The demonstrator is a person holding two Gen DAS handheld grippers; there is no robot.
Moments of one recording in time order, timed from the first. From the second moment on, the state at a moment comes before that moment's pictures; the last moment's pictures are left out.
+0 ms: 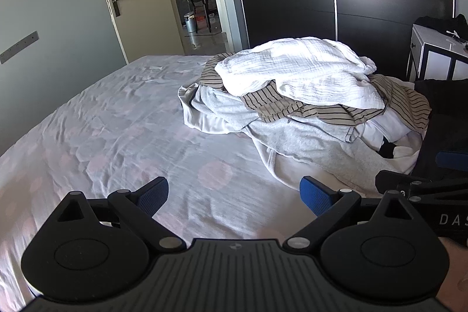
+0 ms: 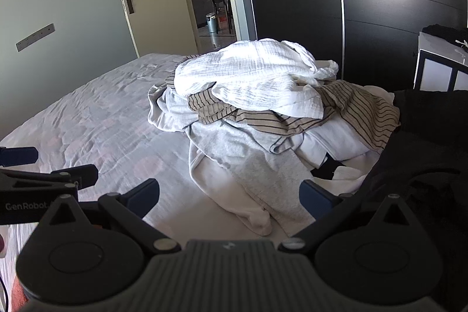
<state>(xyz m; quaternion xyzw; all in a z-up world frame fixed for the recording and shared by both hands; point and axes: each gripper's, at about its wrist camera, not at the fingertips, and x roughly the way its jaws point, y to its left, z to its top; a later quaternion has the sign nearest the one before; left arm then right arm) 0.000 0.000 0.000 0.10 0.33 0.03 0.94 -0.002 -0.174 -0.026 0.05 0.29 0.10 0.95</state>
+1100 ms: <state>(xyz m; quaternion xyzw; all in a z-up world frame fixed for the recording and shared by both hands) 0.000 0.007 0.003 0.04 0.36 0.02 0.93 -0.002 -0.179 -0.017 0.07 0.28 0.11 0.95</state>
